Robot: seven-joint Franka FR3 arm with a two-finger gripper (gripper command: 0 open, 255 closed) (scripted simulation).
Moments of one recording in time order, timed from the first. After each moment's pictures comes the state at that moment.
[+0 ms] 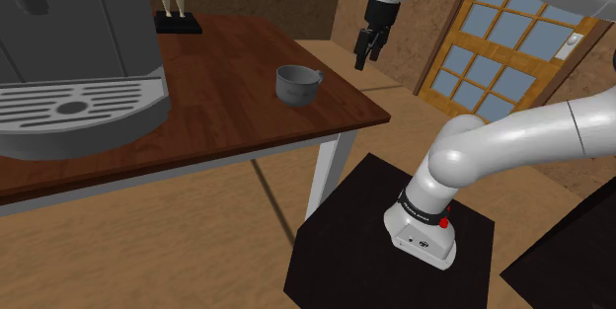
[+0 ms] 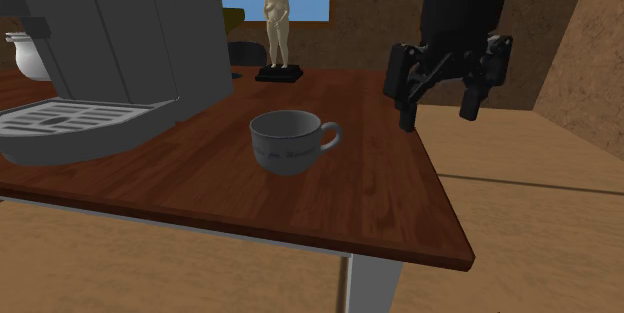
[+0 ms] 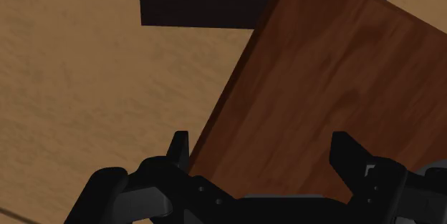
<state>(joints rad) -0.01 -0.80 -0.03 -2.38 -0.08 1.59 -0.04</state>
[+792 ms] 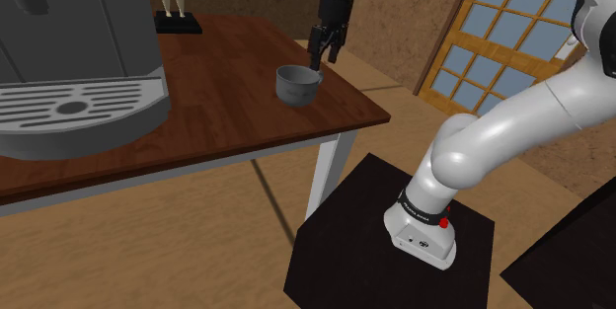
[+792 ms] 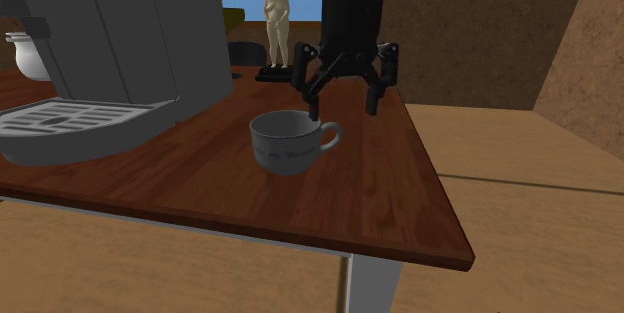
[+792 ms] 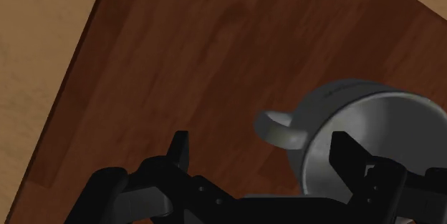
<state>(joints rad) 0.08 -0.55 0.08 -2.23 0.07 1.67 0.06</state>
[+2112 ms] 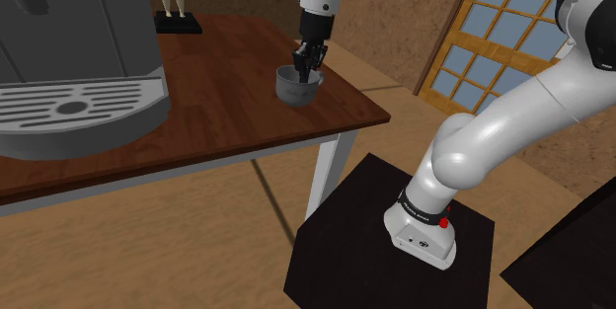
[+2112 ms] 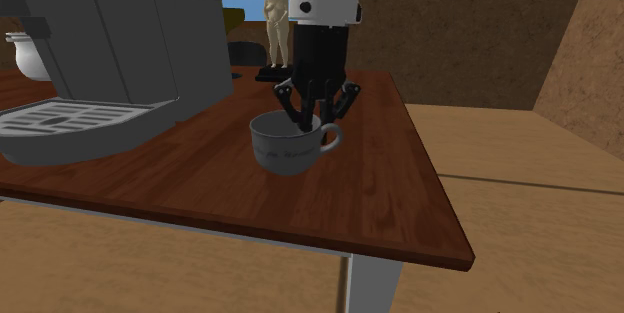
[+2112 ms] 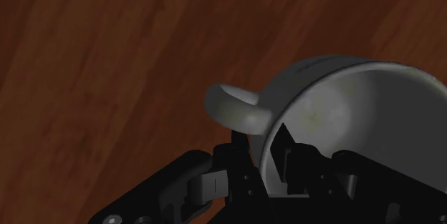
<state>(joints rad) 0.10 -0.46 0.12 -2.26 0.11 1.79 0.09</state>
